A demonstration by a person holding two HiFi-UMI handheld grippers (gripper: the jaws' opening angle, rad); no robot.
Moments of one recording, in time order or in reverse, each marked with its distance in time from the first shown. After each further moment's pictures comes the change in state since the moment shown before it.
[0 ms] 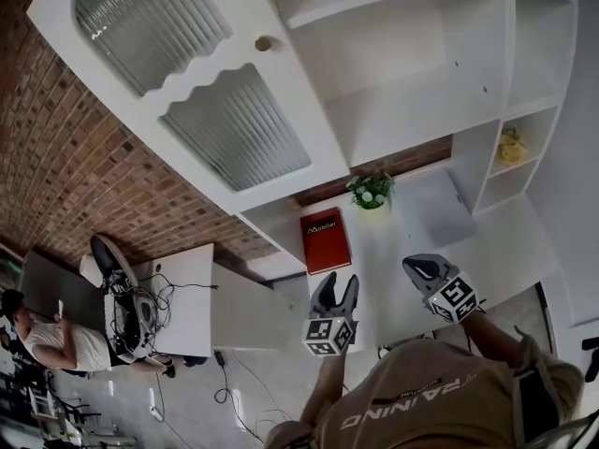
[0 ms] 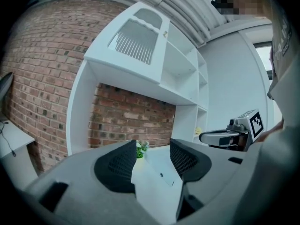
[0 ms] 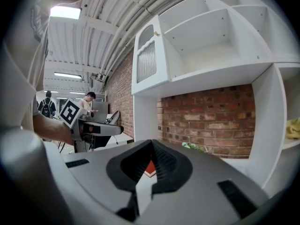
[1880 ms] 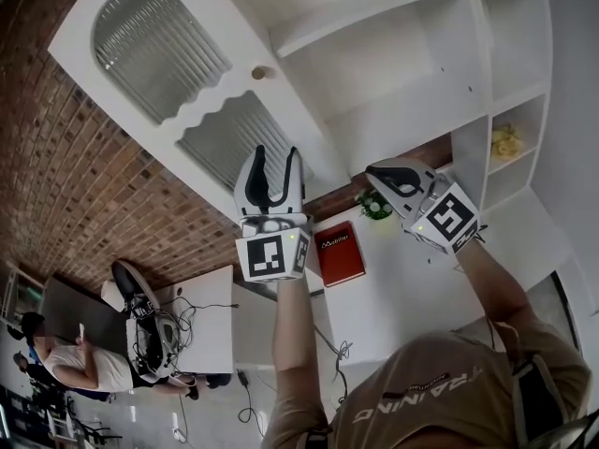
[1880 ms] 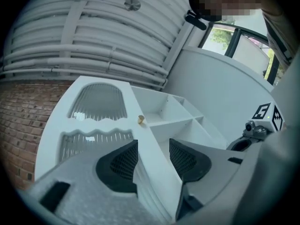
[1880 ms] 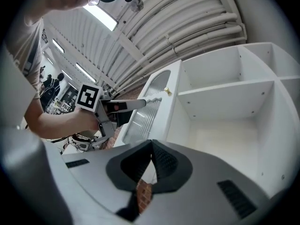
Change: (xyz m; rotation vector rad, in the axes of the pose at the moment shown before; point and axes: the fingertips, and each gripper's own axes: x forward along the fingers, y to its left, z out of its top) left arm 0.012 -0.053 0.403 0.623 -0.646 -0.021; right arm 0.013 -0.025 0.291 -0.368 -0.416 -0.041
